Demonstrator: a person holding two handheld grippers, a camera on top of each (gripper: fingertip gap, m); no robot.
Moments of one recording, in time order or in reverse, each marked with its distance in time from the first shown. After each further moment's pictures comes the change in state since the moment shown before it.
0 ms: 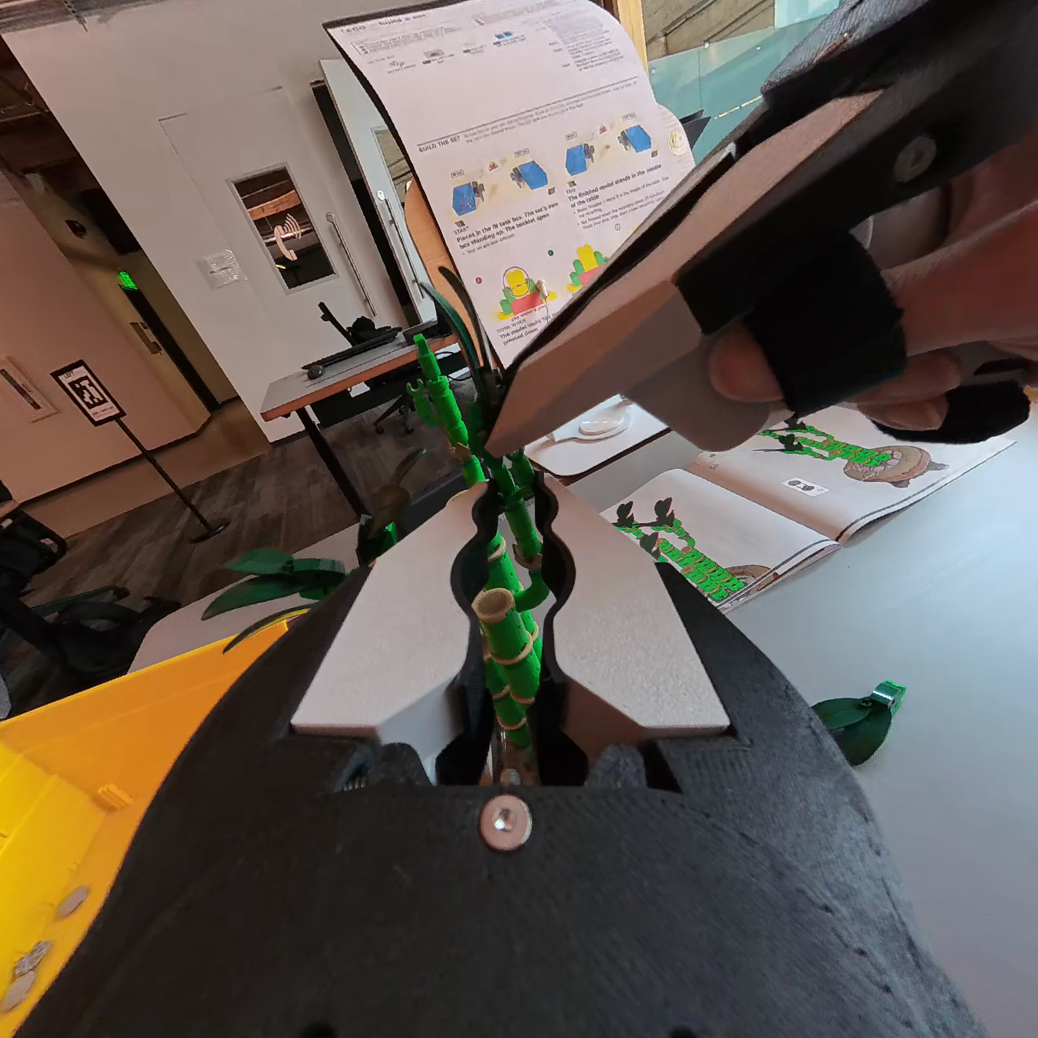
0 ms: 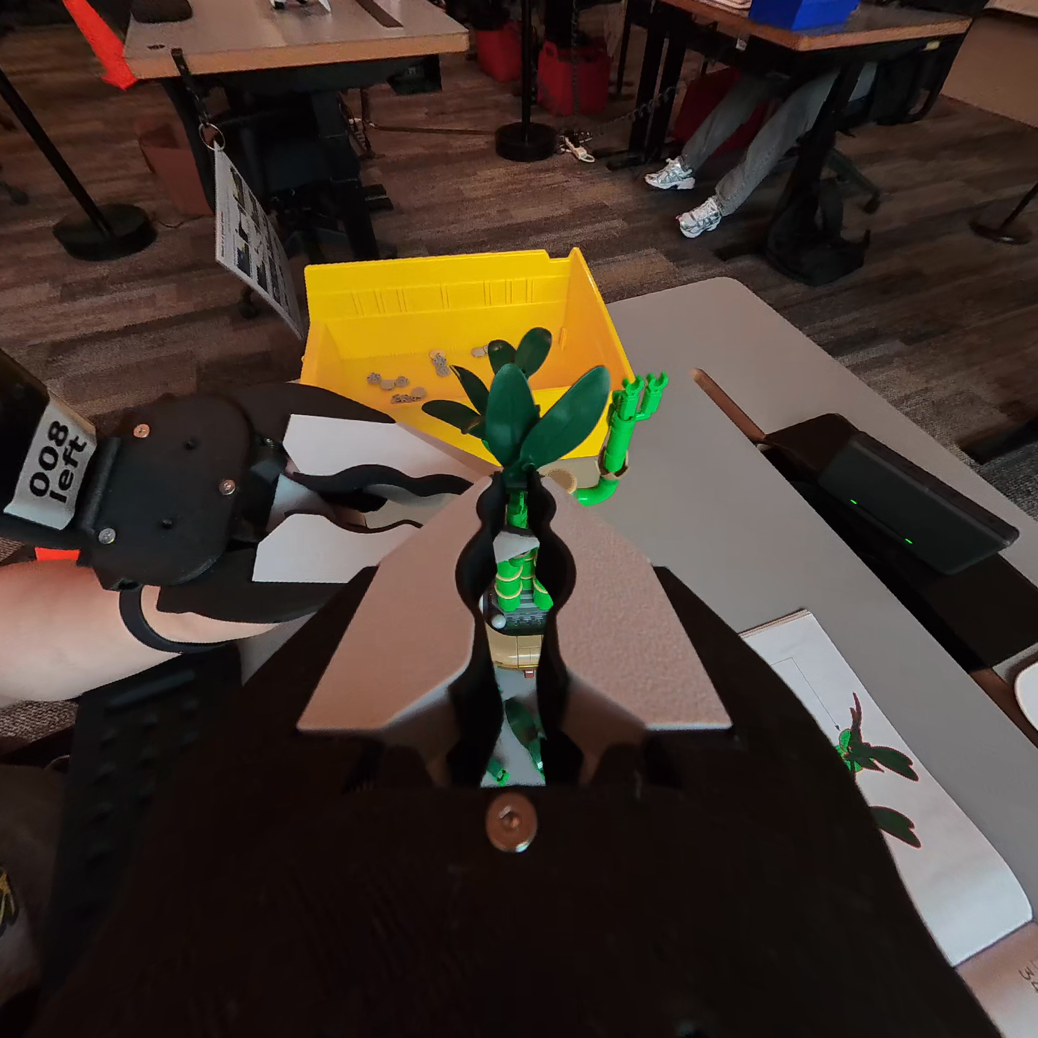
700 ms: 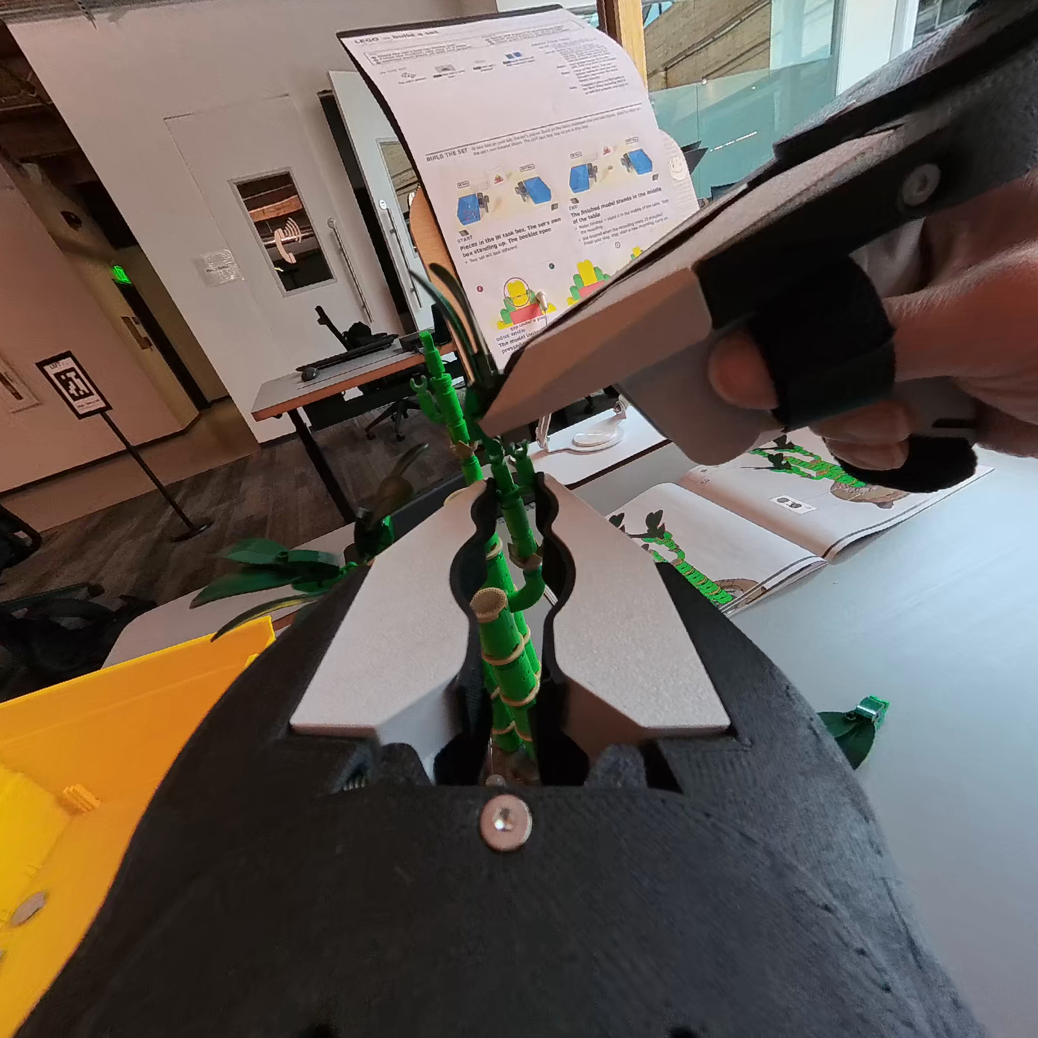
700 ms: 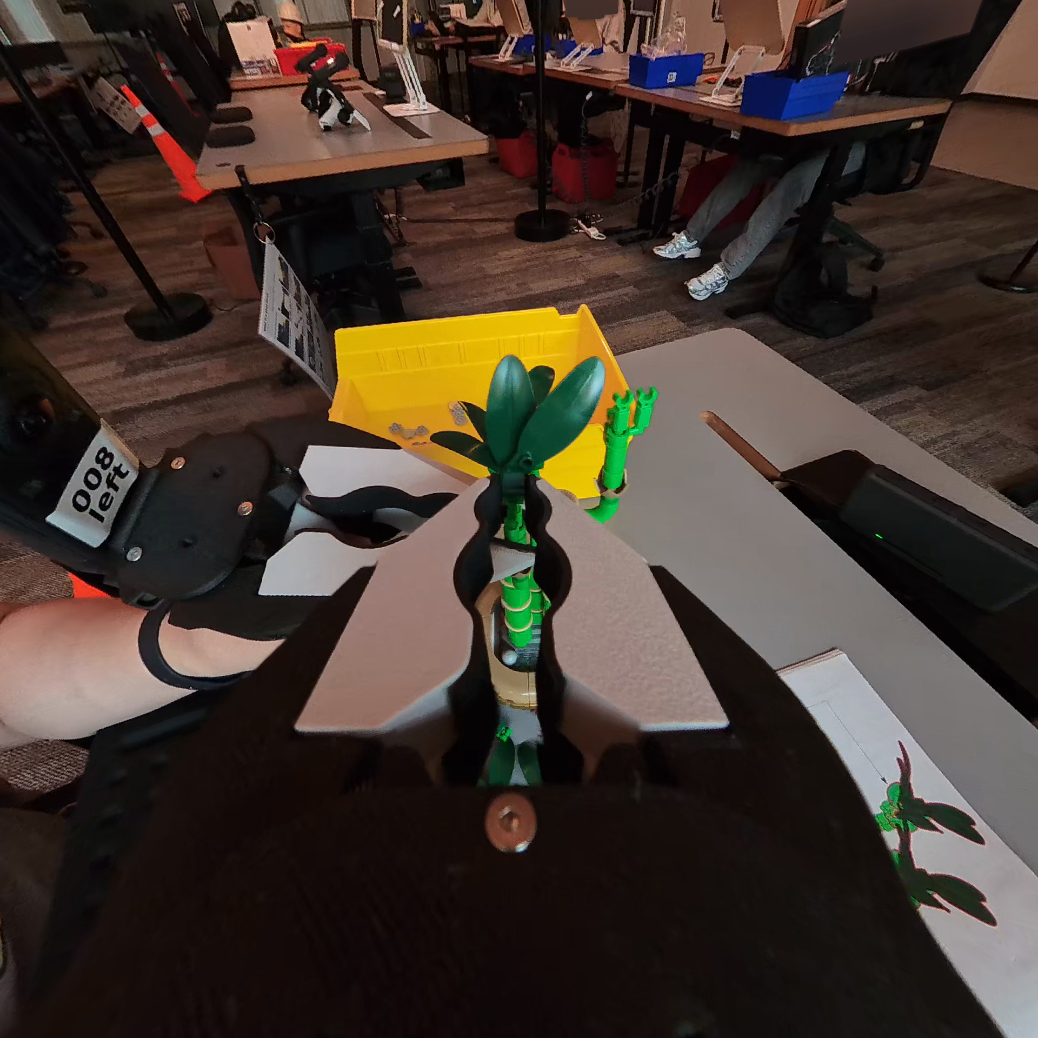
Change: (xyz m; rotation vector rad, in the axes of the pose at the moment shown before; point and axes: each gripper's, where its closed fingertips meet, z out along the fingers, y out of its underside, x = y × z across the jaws) left arm 0.000 0.000 0.000 0.026 0.001 -0.046; right arm 0.001 -0.007 -0.002 0.126 -0.038 0.039
